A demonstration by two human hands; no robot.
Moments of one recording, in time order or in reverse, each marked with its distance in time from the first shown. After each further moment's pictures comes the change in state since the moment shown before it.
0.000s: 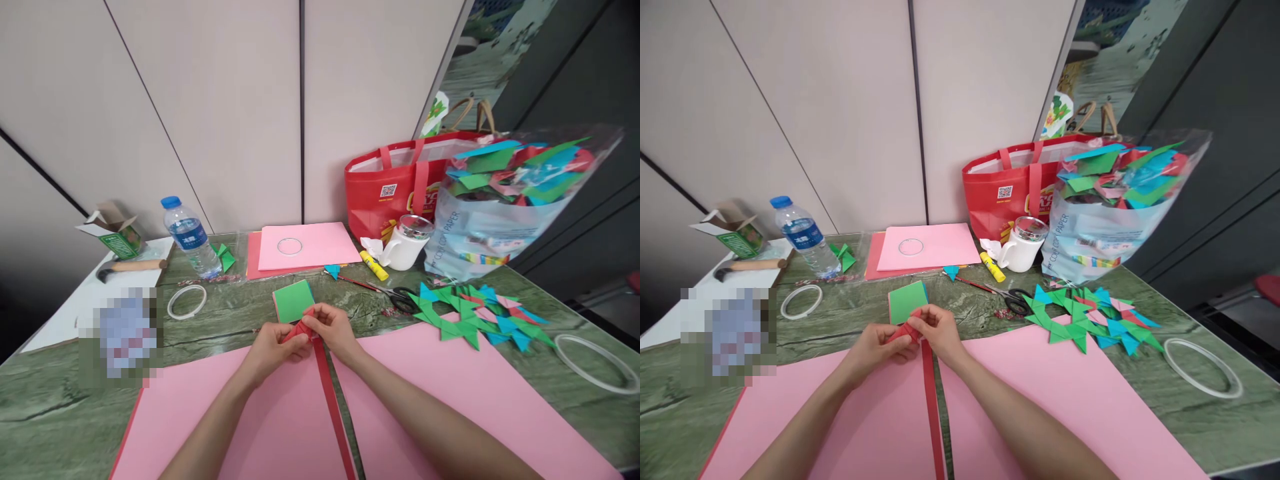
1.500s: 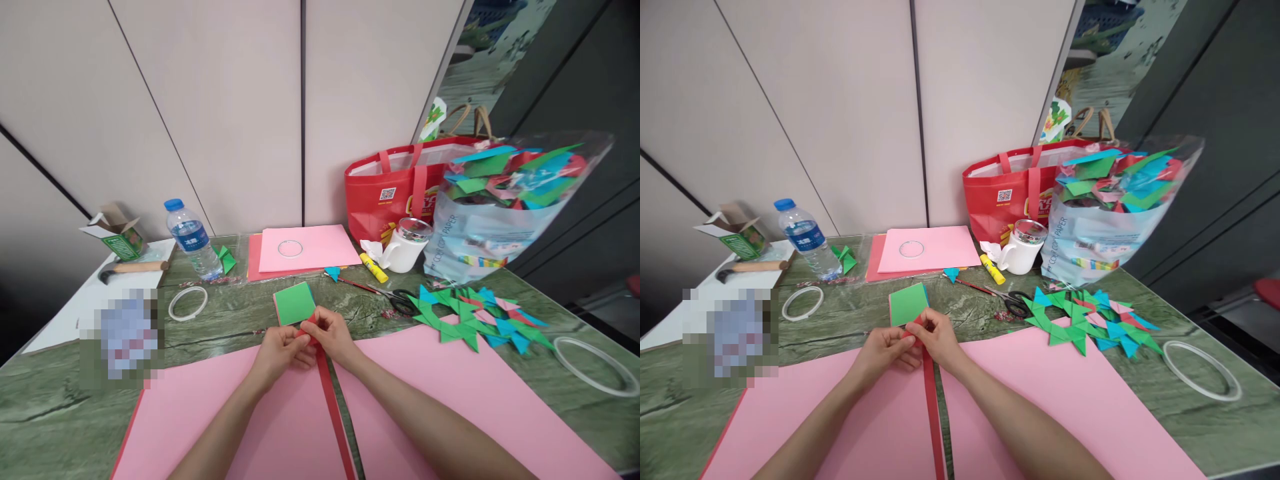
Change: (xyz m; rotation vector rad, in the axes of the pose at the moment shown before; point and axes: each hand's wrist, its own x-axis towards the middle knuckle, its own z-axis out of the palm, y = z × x) left_hand 0.003 -0.006 0.016 -0.106 0.126 -0.082; right_hand -0.002 0.001 0.001 -0.183 -0.029 -0.090
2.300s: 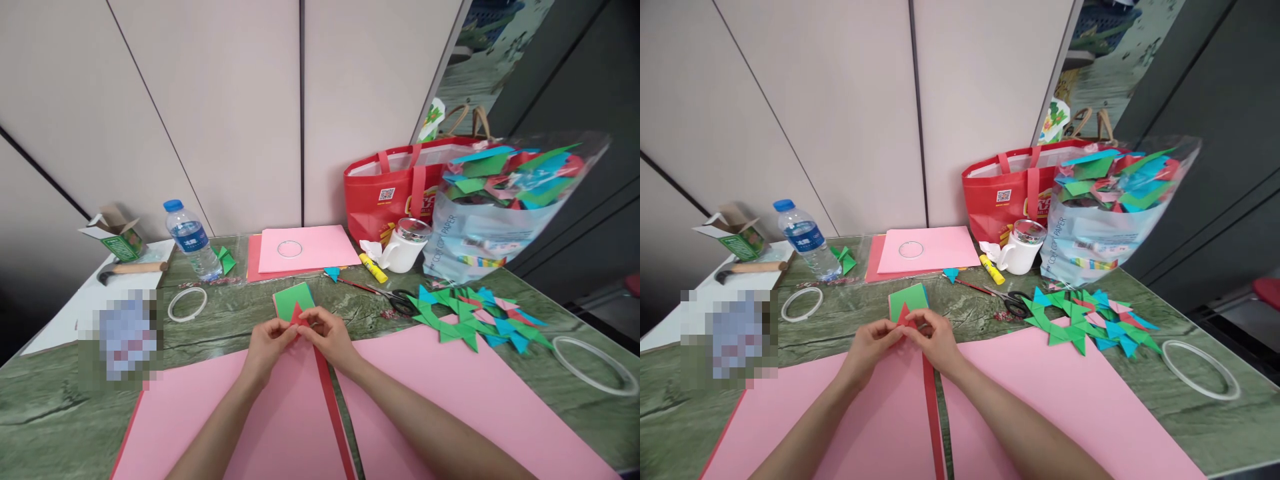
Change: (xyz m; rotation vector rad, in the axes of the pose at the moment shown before) left_hand 0.004 0.003 -0.013 0.045 0.236 0.205; right_hand -0.004 -0.001 0.005 0.064 0.002 -0.046
